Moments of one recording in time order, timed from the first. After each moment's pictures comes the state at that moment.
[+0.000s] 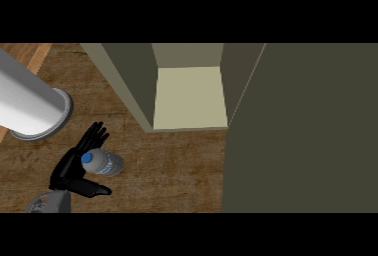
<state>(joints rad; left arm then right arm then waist) -0.19 0.23 0.18 -0.80 0.06 -0.50 -0.52 0.92 -0.27 0.51 -2.50 -0.01 0.14 -0.30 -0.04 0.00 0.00</state>
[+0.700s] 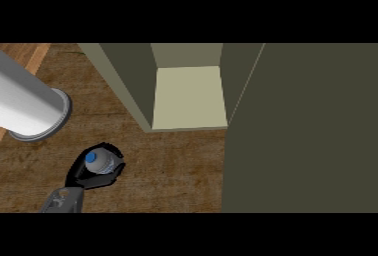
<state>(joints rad) -0.33 0.22 0.14 -0.47 -0.08 -0.38 -0.83 0.98 -0.35 0.51 -2.50 0.00 0.11 -0.40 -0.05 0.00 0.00</state>
